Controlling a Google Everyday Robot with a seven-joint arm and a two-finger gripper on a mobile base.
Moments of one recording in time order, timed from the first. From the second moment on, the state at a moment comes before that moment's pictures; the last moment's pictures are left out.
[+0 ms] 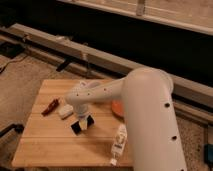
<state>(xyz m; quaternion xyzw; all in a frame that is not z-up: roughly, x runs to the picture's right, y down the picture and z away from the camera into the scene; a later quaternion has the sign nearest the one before) -0.126 0.210 0.849 -0.04 0.38 0.92 0.07</state>
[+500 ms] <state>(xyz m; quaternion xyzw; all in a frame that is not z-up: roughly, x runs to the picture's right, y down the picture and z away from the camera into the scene) -0.142 0.173 0.837 -0.03 0.36 0.93 0.06</state>
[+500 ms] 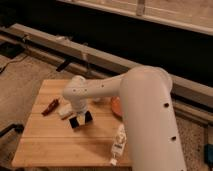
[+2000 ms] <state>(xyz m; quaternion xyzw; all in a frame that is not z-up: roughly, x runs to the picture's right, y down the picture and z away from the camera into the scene) -0.235 0.096 0.880 -0.06 0.34 0.93 0.09</state>
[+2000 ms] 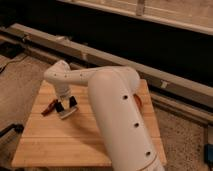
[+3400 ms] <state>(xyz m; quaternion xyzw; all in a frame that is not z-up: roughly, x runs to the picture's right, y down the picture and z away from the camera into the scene) -0.238 0.106 0.876 -0.06 0.36 0.92 0.10</state>
